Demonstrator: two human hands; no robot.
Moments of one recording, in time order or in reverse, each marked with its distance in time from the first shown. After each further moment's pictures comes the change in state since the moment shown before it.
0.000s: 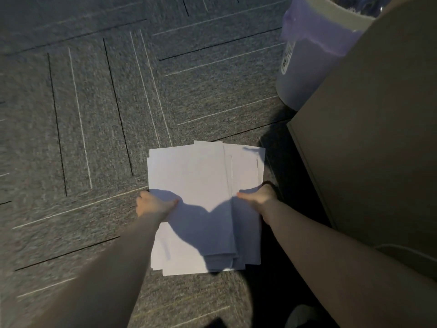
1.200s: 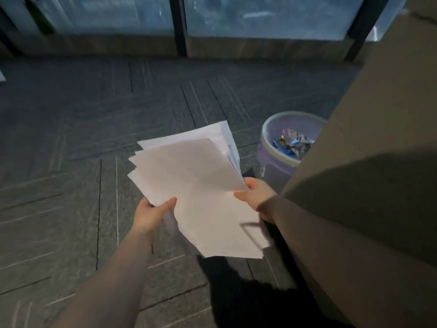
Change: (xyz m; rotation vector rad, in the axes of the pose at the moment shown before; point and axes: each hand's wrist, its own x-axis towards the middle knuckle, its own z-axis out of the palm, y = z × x) left_hand -0.071 0.102 -0.203 -0.933 -0.198 0.428; right_hand -0.185 -0.196 -0.123 0.033 -0.126 -0.650
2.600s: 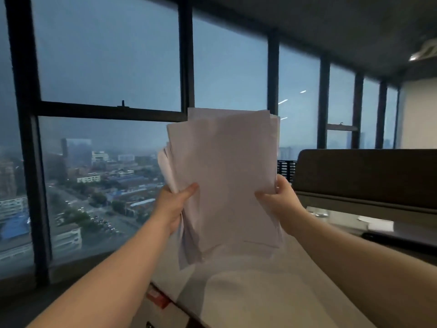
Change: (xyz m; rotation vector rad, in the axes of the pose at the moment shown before) left_hand -0.571 0.438 0.288 -0.390 -0.849 0.776; right_hand -0.563 -0.197 -0.399 0.275 1.063 -0.655
